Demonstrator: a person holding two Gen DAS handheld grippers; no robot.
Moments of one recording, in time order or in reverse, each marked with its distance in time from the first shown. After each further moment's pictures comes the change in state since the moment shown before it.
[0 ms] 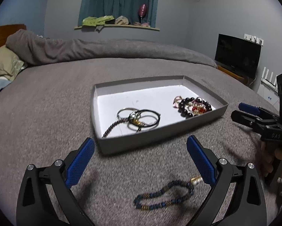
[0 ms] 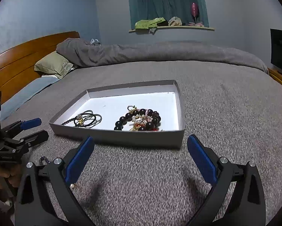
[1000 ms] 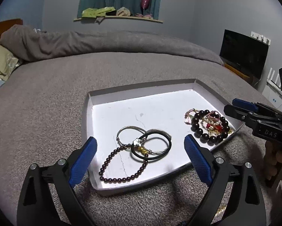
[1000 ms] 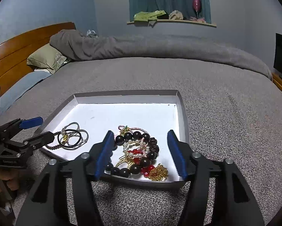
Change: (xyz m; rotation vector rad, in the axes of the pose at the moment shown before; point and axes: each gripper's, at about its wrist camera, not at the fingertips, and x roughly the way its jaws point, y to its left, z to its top) left arm 0.056 0.010 0.046 -0.008 0.068 0.001; right arm 0.057 -0.001 0.050 -0.034 0.069 -0.037
